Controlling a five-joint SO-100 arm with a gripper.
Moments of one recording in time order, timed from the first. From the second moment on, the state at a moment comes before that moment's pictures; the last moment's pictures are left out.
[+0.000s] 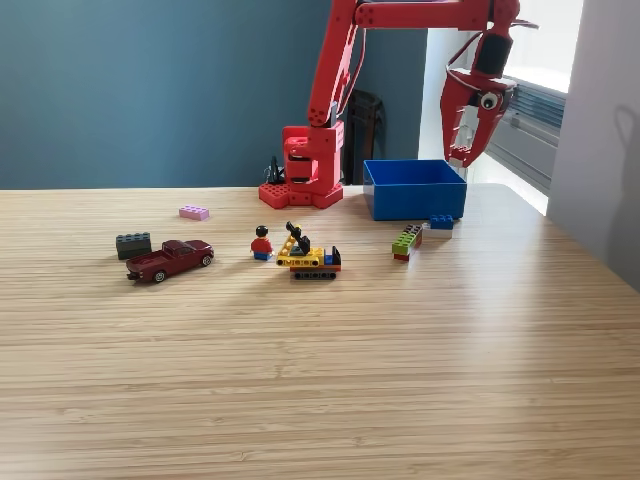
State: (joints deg) arm -71.6 78.3 73.4 98.5 21.1
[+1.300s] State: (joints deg) arm -72.2 78.3 64.0 99.5 14.0
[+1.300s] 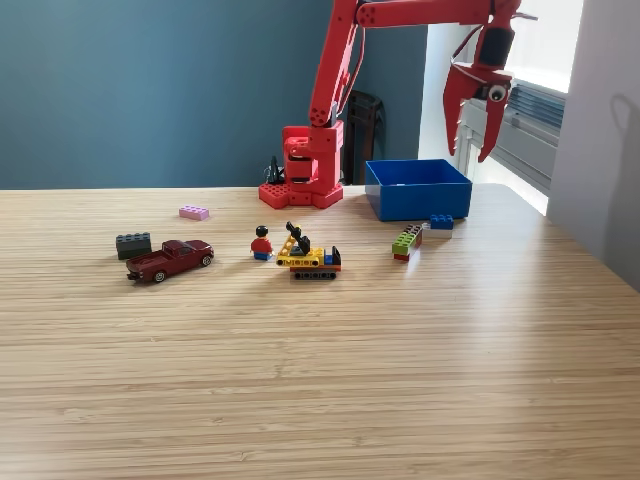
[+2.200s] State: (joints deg) arm -33.4 78.3 48.2 99.7 24.3
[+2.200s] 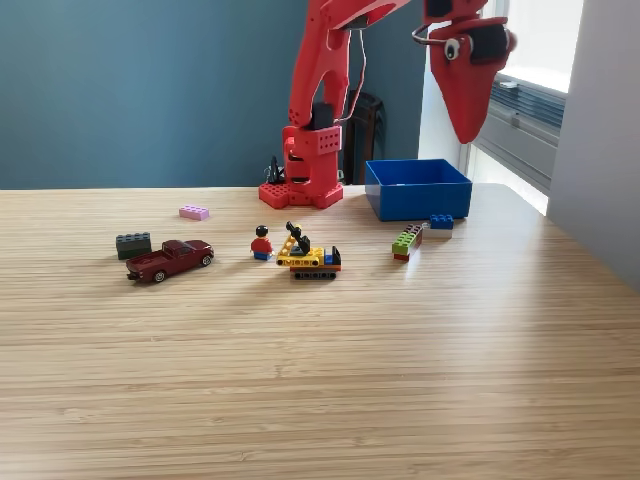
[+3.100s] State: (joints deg) arm -20.2 78.3 48.7 98.5 20.0
